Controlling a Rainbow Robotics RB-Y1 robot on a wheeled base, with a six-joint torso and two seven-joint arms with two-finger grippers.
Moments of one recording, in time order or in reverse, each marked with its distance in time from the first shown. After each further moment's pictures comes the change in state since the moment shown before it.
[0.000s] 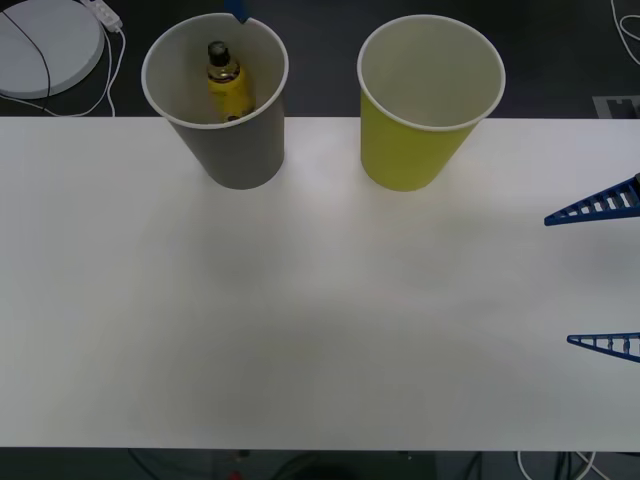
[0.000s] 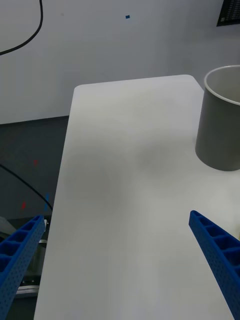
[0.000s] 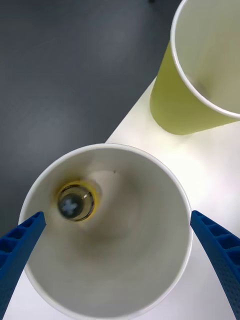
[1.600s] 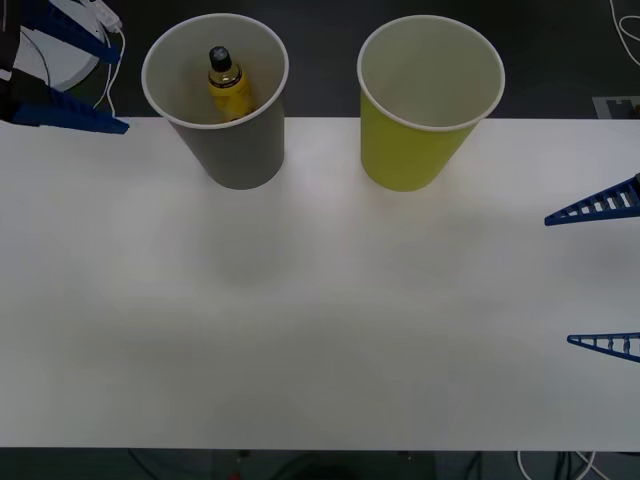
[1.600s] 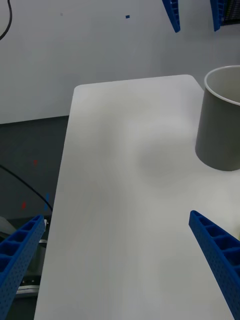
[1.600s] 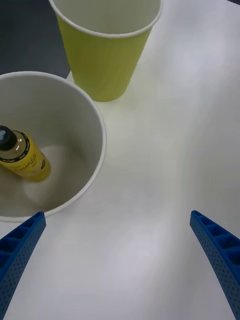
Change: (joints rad) right arm 0.000 0.000 0.000 0.000 0.000 0.000 0.000; left arm 0.580 0.595 0.234 -0.652 0.489 0.106 -0.396
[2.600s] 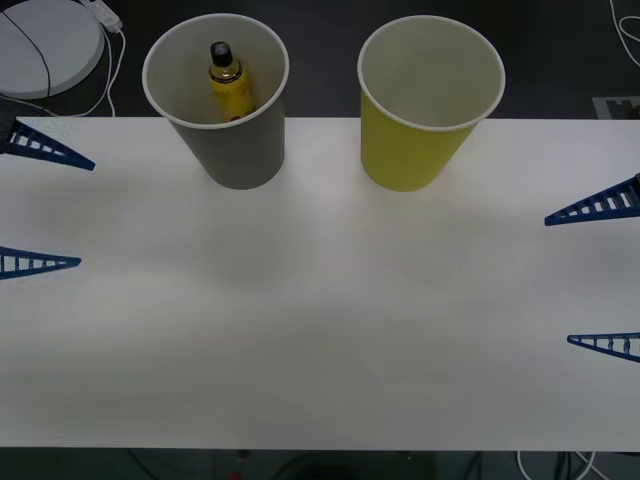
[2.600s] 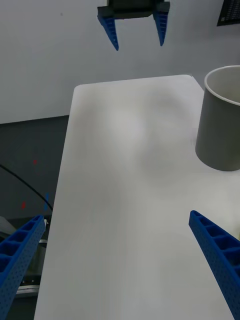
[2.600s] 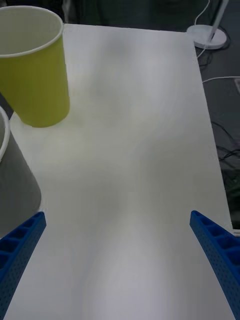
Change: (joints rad) right arm 0.000 0.000 0.000 0.000 0.000 0.000 0.000; left arm 0.933 -0.148 0.814 -0.217 0.053 -0.136 -0.487
